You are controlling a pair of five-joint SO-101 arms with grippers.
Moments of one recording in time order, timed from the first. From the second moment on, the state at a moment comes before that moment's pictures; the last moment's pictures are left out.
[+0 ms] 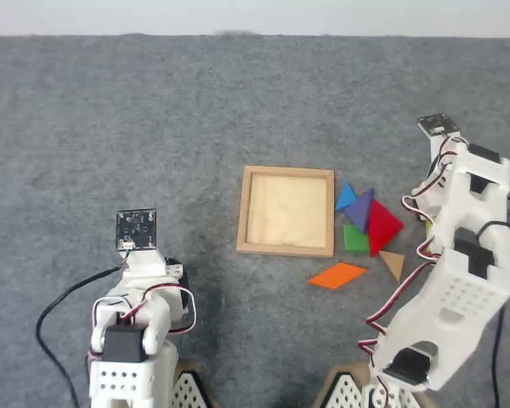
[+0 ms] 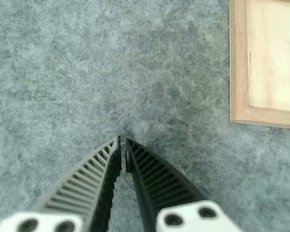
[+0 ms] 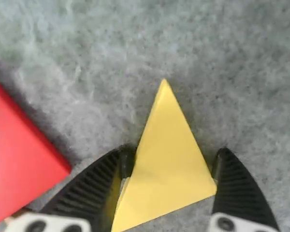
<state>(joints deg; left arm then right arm) -4.2 -103.1 97.2 72.0 11.4 19.4 29.7 -1.0 65.1 34.4</state>
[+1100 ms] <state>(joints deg) -4.2 -103.1 97.2 72.0 11.4 23.3 29.5 0.2 64.5 23.9</state>
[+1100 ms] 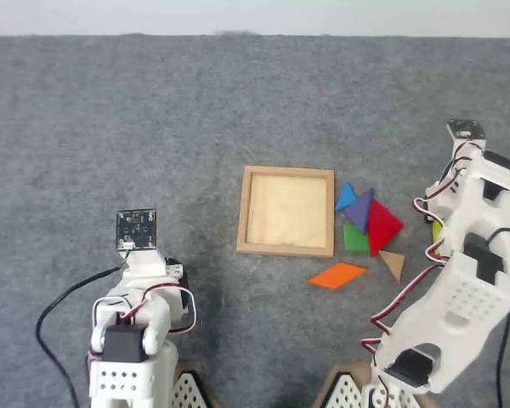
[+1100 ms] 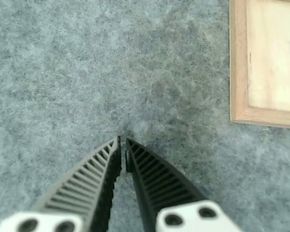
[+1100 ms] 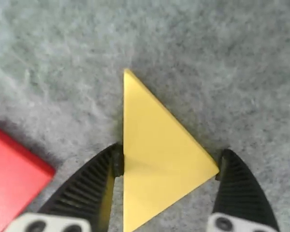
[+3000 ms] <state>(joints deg) -4.2 -103.1 97.2 72.0 11.4 -30.4 15.6 3.8 71.6 1.3</state>
